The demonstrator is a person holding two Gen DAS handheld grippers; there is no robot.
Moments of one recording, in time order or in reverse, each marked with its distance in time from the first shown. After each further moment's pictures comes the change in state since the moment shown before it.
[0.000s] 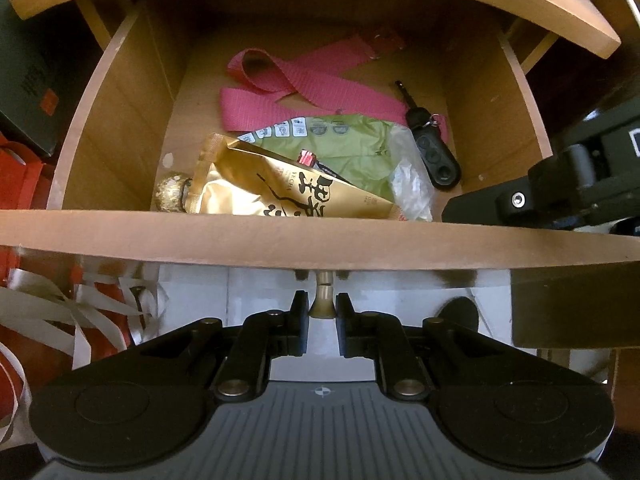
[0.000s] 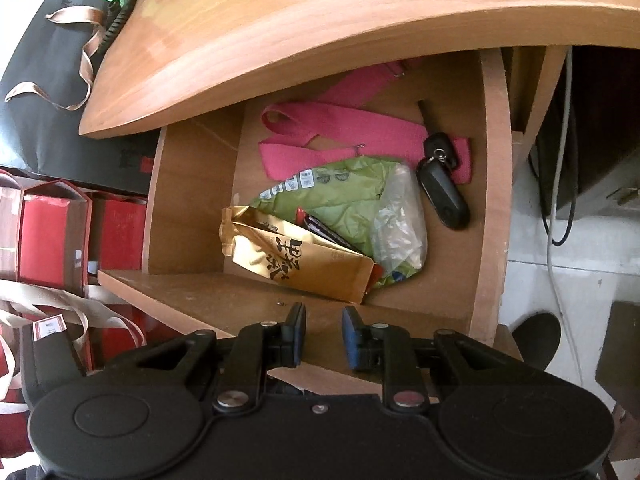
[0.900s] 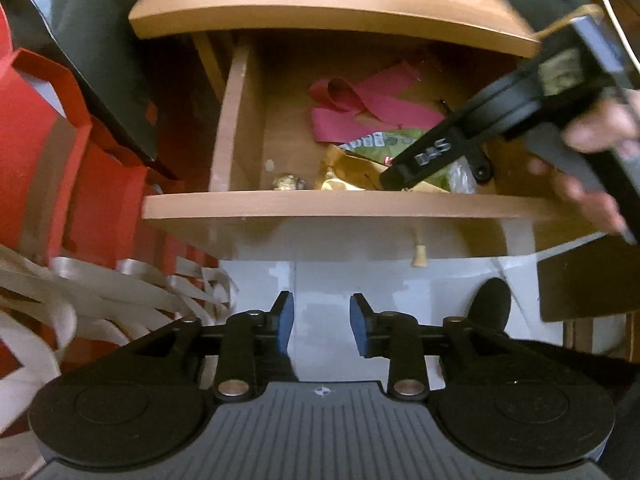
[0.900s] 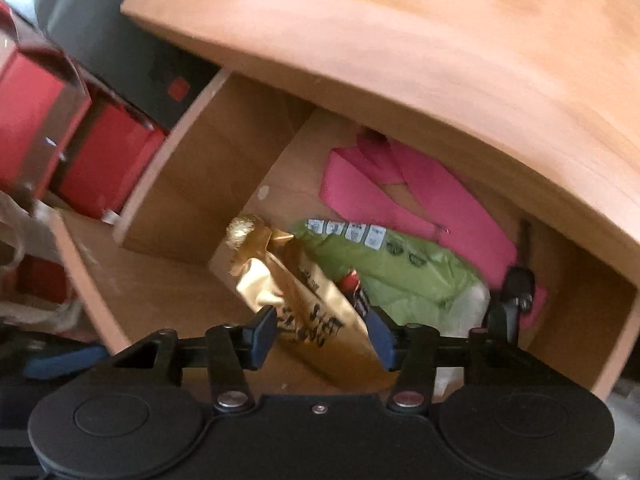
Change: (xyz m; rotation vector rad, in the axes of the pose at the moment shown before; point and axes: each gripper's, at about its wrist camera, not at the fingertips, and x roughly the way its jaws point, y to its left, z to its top) left arm -0.082 0.058 -0.024 0.052 -0.022 0.103; right arm 0.081 0.092 0.034 -0.499 0.060 -0.178
